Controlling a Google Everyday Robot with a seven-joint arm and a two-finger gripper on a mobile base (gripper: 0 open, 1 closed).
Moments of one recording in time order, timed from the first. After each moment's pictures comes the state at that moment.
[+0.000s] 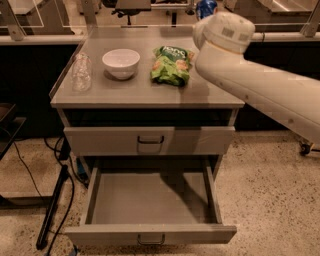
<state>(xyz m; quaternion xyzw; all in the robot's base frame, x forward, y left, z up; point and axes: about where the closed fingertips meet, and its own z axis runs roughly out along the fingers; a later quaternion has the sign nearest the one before) 0.781 -0.155 0.995 -0.11 0.75 -0.15 0.63</state>
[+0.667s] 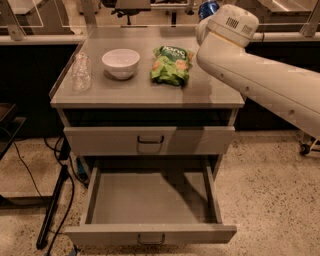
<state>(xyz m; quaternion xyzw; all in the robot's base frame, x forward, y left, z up) 0.789 -0.164 0.988 -0.12 0.77 -0.16 0.60</state>
